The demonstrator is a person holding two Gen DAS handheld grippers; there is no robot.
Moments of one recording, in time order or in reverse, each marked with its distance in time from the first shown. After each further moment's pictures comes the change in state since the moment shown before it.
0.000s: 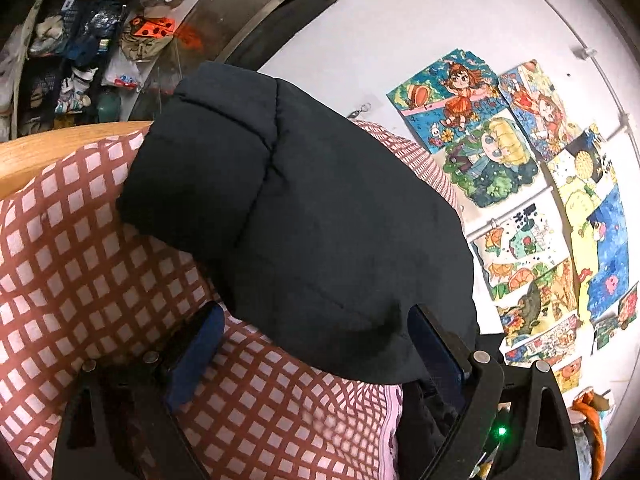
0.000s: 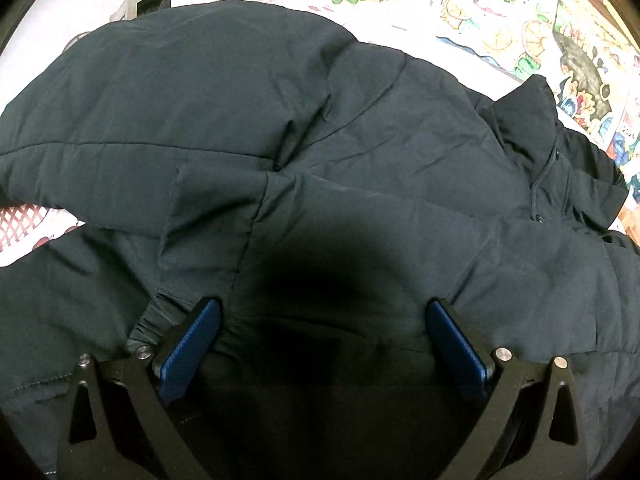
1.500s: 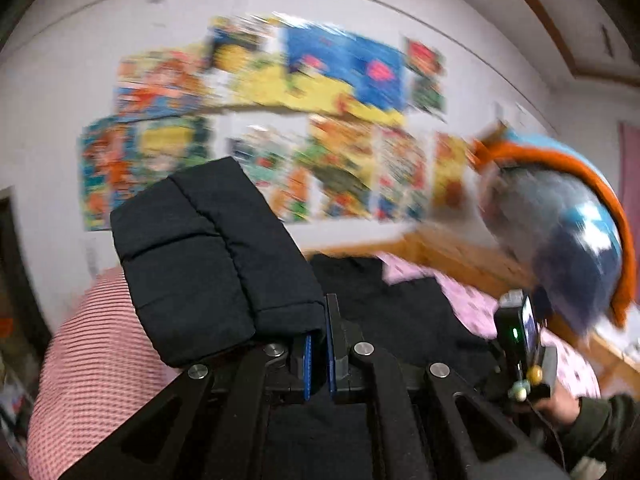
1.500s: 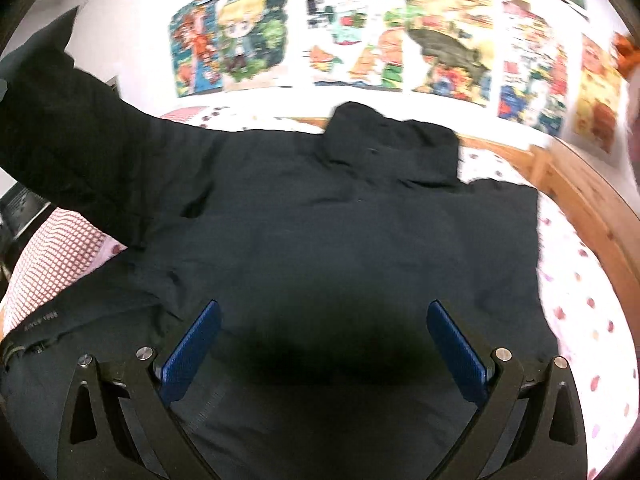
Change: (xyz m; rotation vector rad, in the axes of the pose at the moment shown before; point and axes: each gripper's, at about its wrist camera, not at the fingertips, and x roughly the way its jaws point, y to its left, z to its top) left arm -0.094 -0.325 -0.135 1.167 0.022 -0.432; right arm -0.162 -0.166 -0.079 0.305 -0.134 -0.064
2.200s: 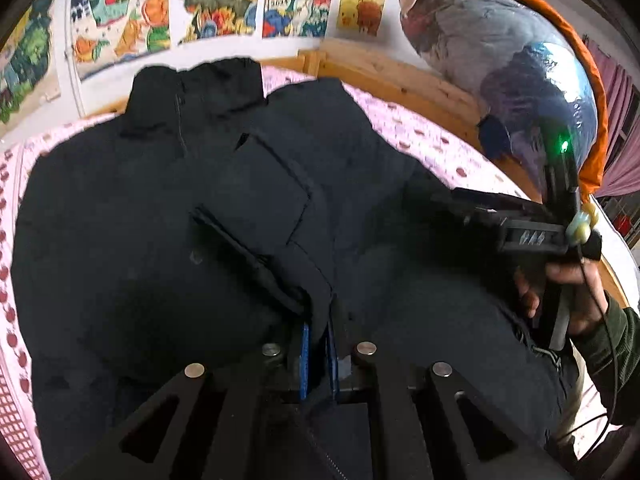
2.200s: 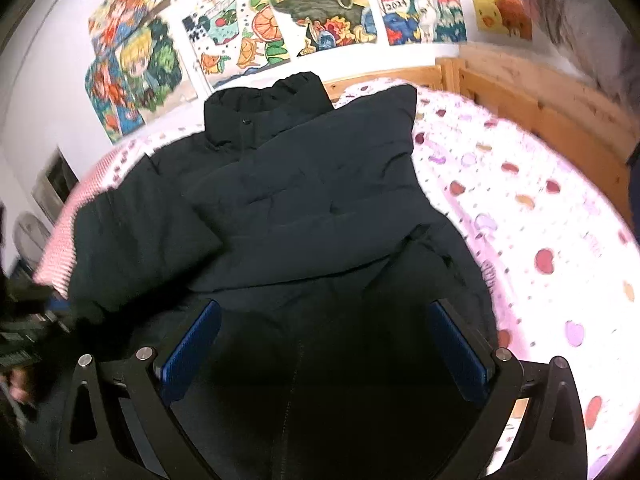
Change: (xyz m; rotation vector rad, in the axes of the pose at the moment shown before) left arm 0.140 -0.089 -0.103 0.085 0.588 -0.319; right arm -0.003 -0.116 -0.071 0.392 0.021 0.067
